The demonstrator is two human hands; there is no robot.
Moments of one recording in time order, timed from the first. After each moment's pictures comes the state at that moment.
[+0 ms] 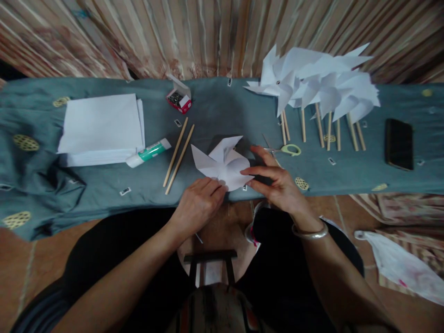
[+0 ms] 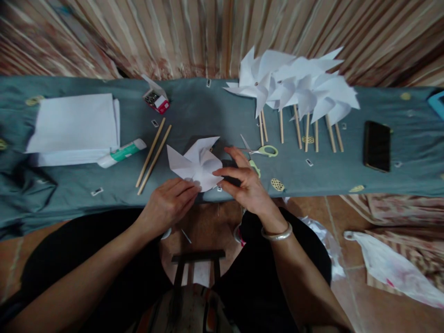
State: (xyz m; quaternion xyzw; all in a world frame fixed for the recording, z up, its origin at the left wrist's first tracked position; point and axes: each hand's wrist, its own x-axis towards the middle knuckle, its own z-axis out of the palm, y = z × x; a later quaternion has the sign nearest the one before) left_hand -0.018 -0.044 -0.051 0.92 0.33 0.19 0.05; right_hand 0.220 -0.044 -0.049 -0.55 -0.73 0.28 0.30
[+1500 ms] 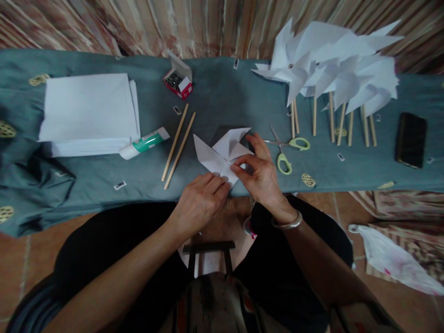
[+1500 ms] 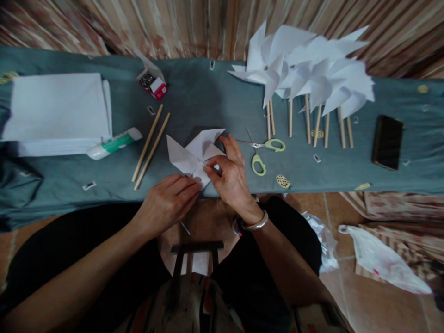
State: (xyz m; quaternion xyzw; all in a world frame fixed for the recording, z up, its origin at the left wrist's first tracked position) left_hand -0.019 -0.047 -0.050 0.92 0.33 0.19 0.07; right_hand 0.173 -0.033 -0.076 -0.60 -0.70 0.19 0.35
